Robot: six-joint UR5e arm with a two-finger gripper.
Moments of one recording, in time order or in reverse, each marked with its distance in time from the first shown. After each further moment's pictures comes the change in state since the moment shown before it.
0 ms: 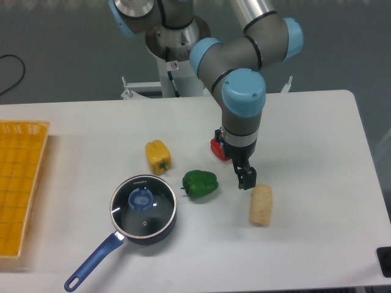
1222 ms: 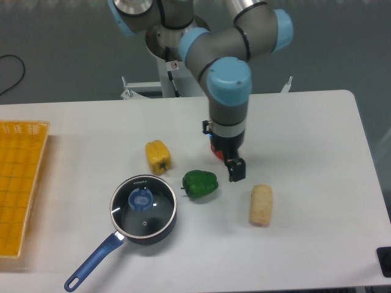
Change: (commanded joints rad) arm -0.095 0.067 -0.055 0.008 0.008 -0.228
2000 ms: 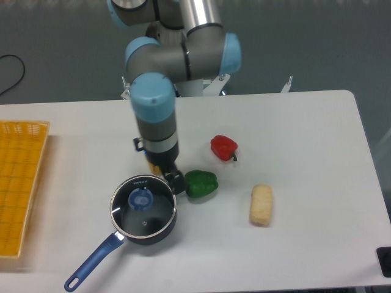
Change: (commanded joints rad) arm -0.227 -0.100 0.101 0.002 -0.002 -0.270
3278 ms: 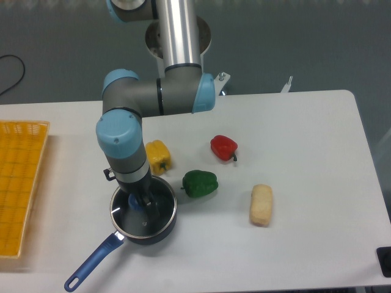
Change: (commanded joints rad) arm -0.072 -0.114 0.054 0.026 0.046 -0.060
